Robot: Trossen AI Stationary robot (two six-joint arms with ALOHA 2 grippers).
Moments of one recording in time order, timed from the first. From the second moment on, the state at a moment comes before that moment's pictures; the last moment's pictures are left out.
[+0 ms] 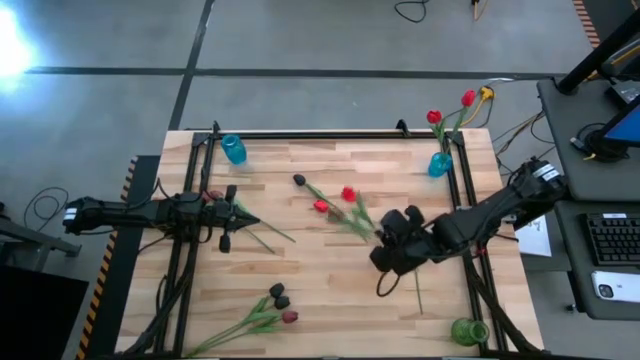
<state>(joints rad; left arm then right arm) 0.00 0.23 0.05 -0.02 0.01 0.04 0.47 1.42 1.14 -0.84 0.57 1.07</state>
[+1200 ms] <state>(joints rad) 0.00 0.24 0.05 -0.02 0.01 0.04 0.53 0.62 0.71 -0.83 1.28 0.89</state>
